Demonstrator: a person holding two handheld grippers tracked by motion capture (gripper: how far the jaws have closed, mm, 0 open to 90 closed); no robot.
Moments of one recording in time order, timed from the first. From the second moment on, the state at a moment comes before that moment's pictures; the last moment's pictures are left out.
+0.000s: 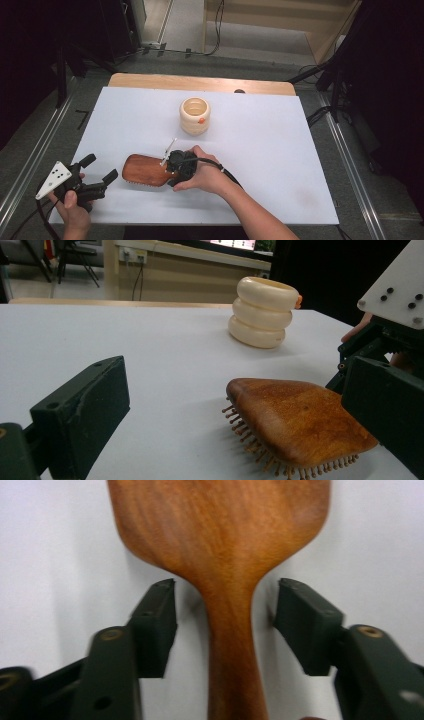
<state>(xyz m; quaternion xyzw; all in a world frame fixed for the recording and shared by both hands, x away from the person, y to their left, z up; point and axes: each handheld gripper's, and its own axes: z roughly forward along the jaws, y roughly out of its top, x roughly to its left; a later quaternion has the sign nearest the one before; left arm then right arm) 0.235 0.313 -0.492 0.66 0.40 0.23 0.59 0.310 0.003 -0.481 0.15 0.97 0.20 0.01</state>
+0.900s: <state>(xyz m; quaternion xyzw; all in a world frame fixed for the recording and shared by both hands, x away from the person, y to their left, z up) 0.236 0.312 -0.492 0.66 0.39 0.22 0.59 0.301 -0.003 -0.482 0.10 0.97 0.22 0.03</state>
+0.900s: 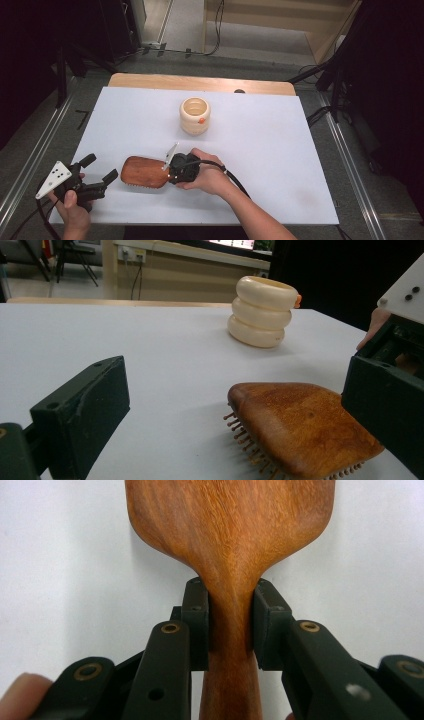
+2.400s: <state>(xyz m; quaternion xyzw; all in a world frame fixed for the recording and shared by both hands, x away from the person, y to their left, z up) 0.236 0.314 -0.490 0.66 0.40 0.22 0.59 0.294 -0.046 -0.467 0.16 0.93 0.33 0.07</state>
